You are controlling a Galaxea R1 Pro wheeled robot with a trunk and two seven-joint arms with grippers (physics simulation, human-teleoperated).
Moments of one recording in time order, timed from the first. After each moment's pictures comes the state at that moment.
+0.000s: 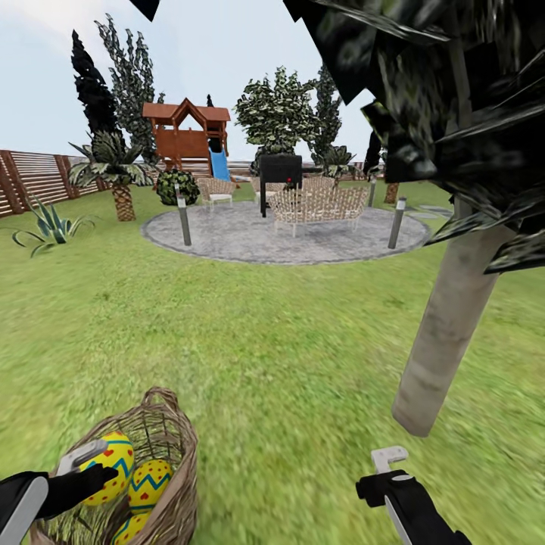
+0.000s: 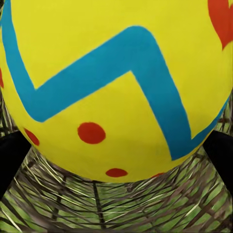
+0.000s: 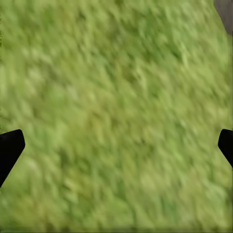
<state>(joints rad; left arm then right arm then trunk) -0.23 0.33 0.22 -1.08 0.54 0.85 0.01 -0.25 -0.05 0.09 -1.03 0.08 0.66 -0.04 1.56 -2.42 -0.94</state>
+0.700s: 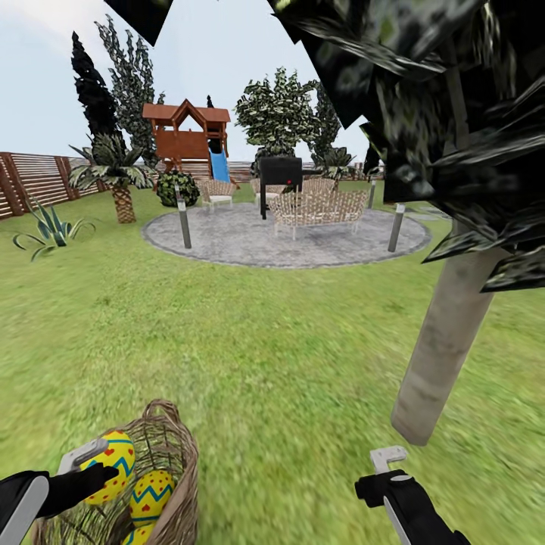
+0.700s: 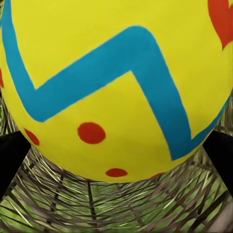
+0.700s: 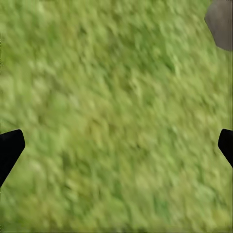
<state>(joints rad) -0.23 0.33 0.22 -1.09 0.54 0.85 0.01 -0.25 -0.05 0.09 -1.03 0.08 0.66 -0.05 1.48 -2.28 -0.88</state>
